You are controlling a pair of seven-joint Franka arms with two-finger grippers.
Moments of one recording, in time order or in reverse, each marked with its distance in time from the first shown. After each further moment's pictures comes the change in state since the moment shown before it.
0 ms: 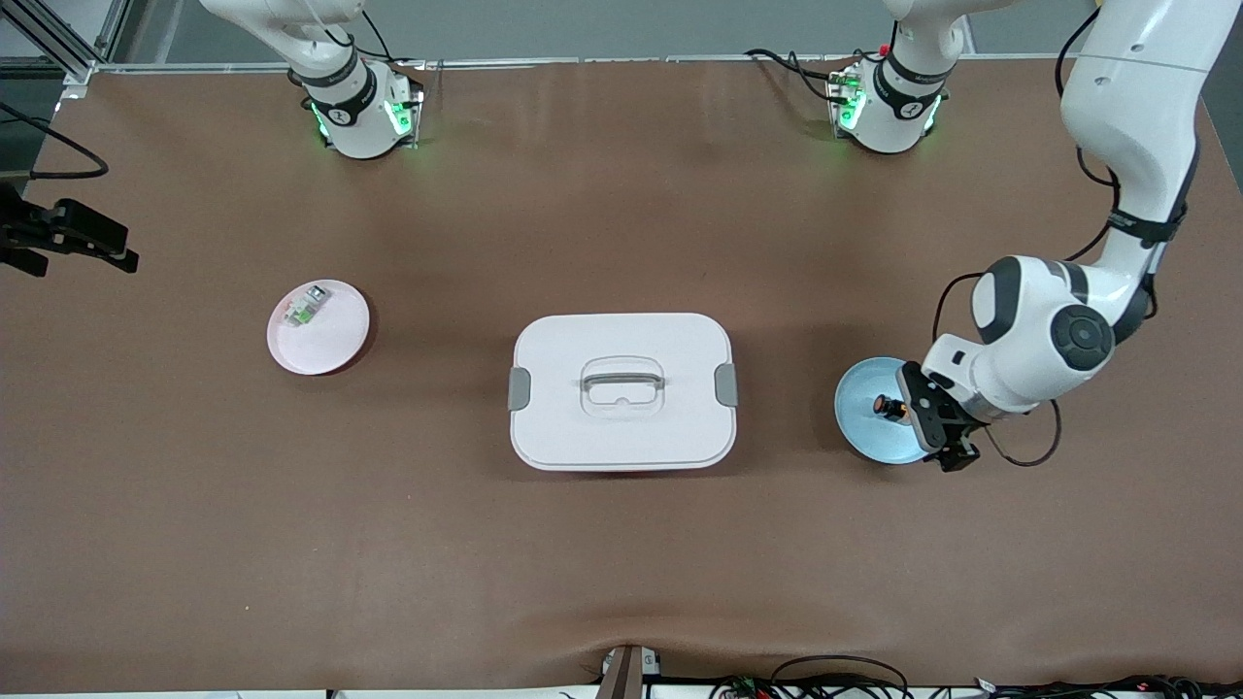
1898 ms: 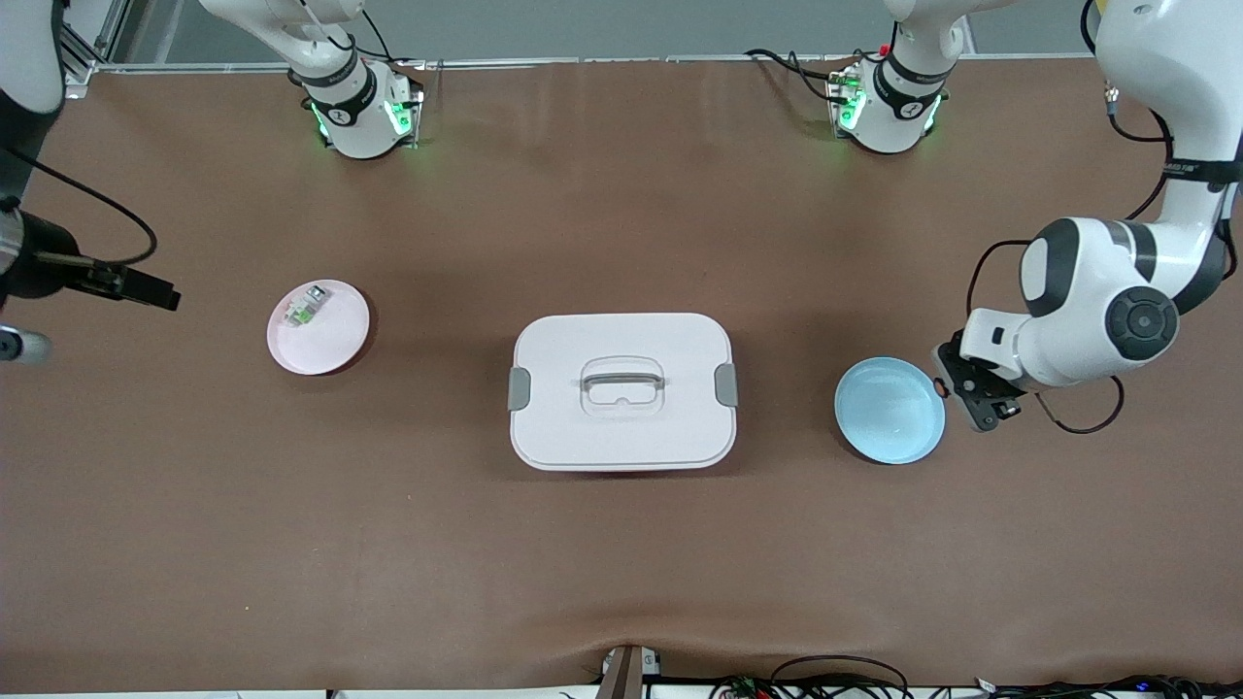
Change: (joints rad) left arm 0.025 -0.120 0.019 -0.069 -0.003 -0.238 -0.171; right arm 0.016 0.098 0.008 0.033 -0.029 -0.059 0.286
